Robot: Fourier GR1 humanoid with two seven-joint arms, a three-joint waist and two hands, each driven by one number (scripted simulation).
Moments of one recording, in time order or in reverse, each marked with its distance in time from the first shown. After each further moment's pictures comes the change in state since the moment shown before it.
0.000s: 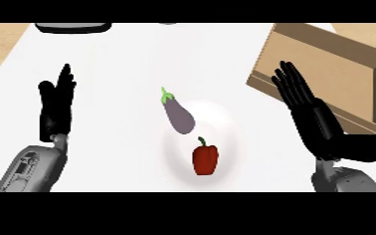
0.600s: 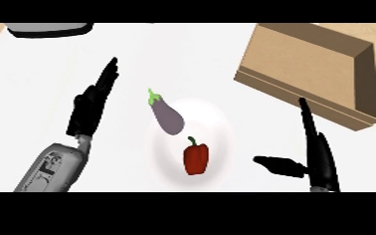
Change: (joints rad) left arm -0.040 -0.029 -0.167 -0.108 -0.006 -0.195 -0.083; right arm 0.202 -0.034 0.100 0.092 0.549 -0.439 0.136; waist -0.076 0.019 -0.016
